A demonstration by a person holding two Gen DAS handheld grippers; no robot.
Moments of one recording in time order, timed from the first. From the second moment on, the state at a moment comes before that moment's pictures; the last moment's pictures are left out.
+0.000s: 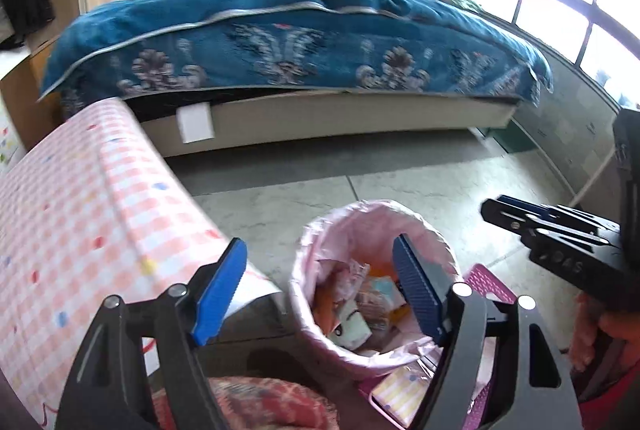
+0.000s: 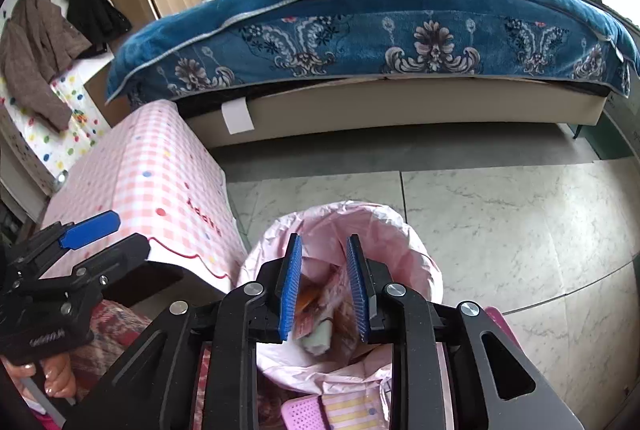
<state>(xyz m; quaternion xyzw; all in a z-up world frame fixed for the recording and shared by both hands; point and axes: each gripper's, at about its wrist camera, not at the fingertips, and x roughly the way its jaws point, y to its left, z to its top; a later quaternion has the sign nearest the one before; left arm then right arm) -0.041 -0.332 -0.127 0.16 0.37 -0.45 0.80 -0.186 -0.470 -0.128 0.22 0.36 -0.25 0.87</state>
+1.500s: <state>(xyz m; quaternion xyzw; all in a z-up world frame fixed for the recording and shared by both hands) -0.037 0.010 0.001 0.05 0.36 -0.04 0.93 -0.068 -0.202 0.018 0.02 0.35 0.04 0.94</state>
